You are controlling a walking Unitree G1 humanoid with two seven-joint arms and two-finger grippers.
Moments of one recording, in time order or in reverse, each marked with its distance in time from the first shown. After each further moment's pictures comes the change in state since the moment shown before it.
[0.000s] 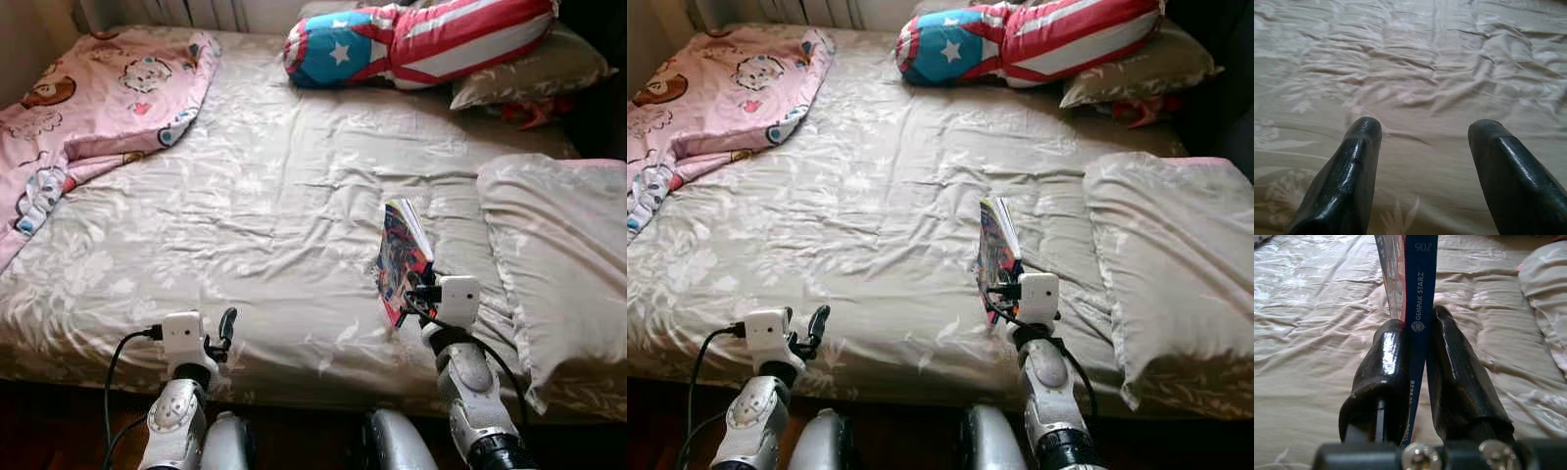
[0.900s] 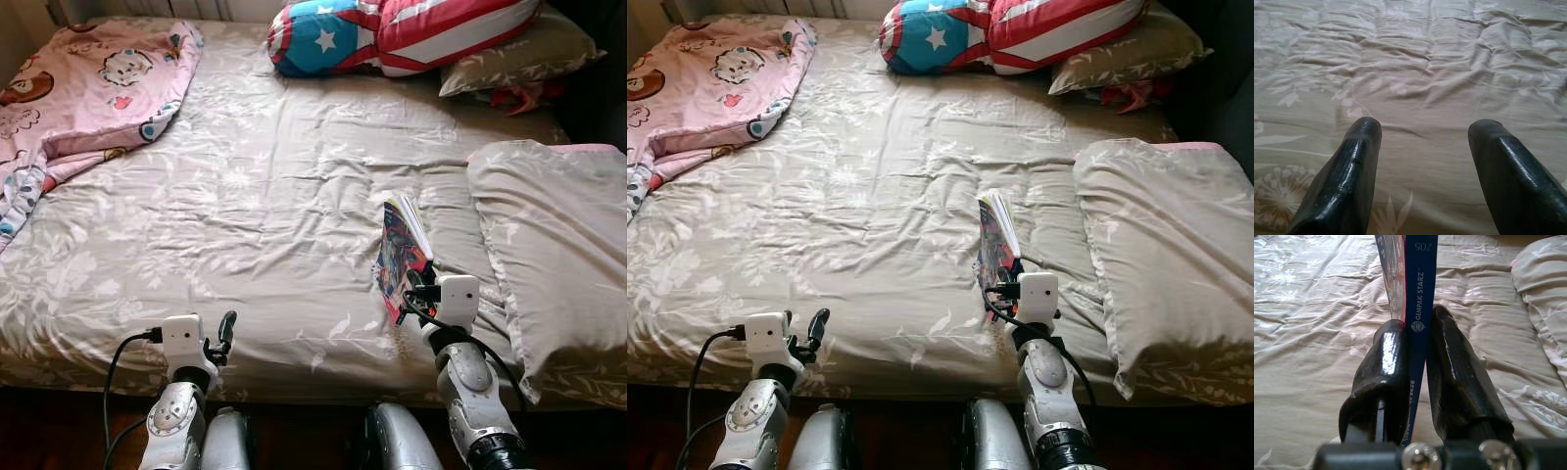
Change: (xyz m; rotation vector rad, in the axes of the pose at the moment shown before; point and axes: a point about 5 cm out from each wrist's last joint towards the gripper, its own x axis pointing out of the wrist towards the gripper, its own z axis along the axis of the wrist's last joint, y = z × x) left arm -0.001 0.000 -0.001 0.003 0.009 0.001; right arm 0.000 0.001 0.001 -0.013 -0.012 -0.006
